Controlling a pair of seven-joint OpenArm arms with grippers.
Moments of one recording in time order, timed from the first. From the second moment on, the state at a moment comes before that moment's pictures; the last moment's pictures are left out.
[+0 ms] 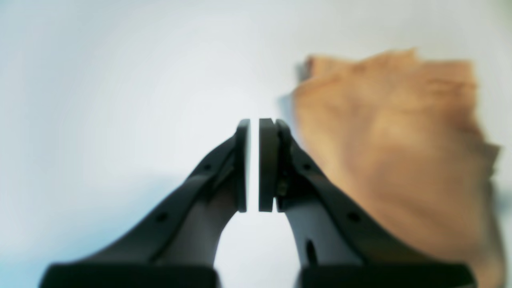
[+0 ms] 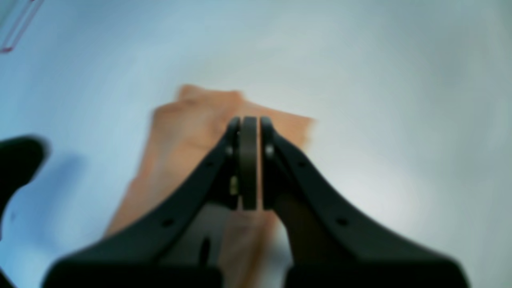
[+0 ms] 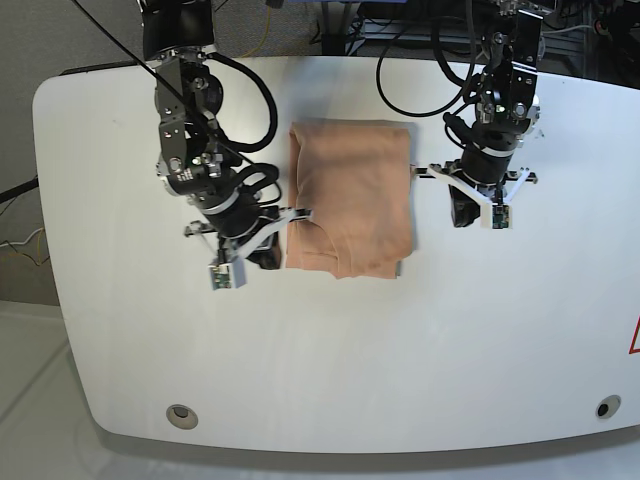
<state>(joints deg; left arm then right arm) 15.5 -13.0 3.0 107.7 -16.7 6.7 32.1 0.4 6.7 -8.1 106.9 21.8 -2.3 -50.2</state>
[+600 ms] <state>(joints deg) 26.4 -14.4 -14.4 110.1 -16.7 6.8 31.4 -14.0 15.5 10.4 111.9 21.2 -0.9 -54.0</state>
